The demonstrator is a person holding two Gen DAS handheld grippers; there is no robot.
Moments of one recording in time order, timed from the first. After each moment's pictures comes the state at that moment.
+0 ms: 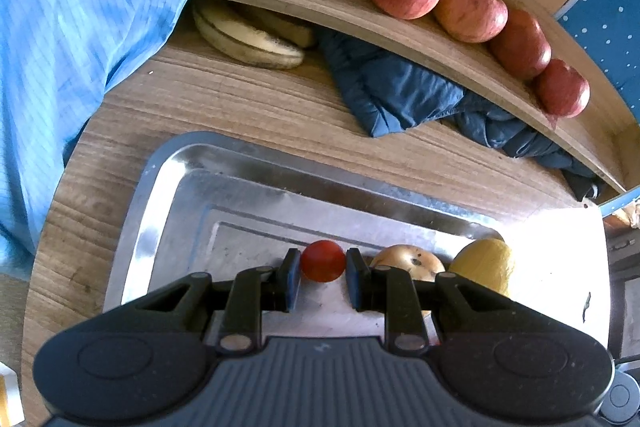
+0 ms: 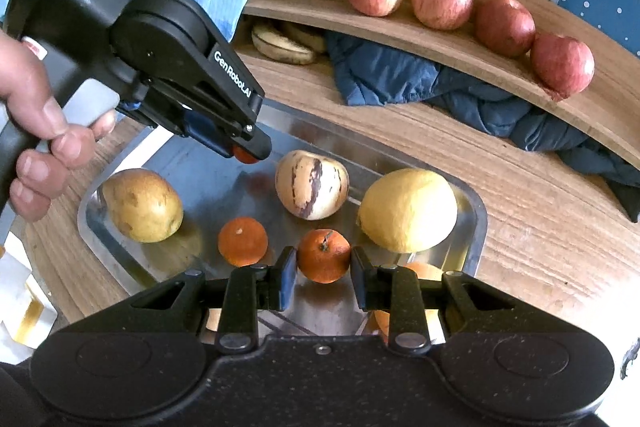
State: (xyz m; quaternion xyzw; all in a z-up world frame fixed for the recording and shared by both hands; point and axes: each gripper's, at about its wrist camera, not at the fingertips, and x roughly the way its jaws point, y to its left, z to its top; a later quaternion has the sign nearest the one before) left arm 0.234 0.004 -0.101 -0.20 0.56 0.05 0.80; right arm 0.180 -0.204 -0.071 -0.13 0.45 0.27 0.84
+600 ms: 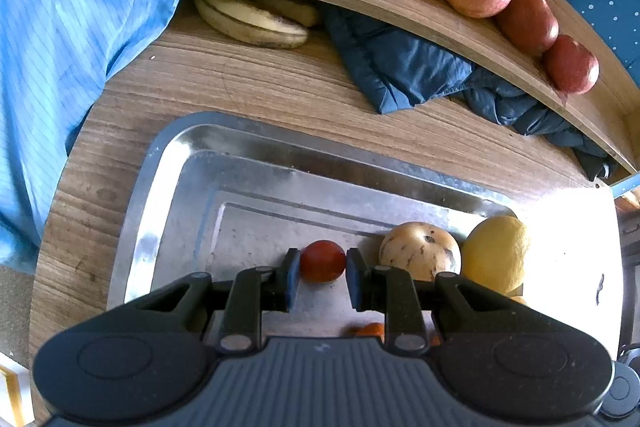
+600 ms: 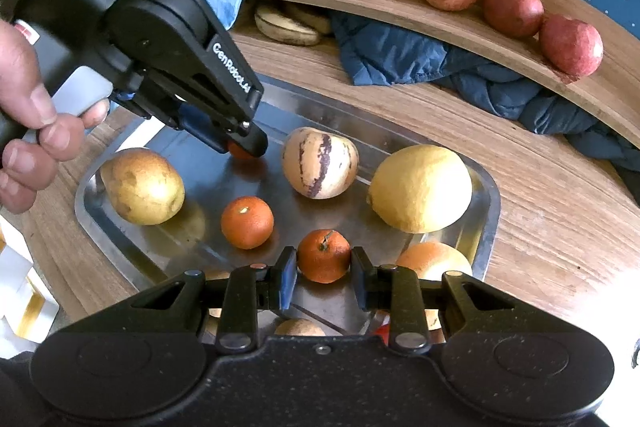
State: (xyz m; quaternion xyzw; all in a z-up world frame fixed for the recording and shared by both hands) left arm 0.232 0.000 -0.106 -0.18 0.59 0.05 0.79; right arm 0.181 -0.201 -0.078 -0.13 0.47 0.28 0.83
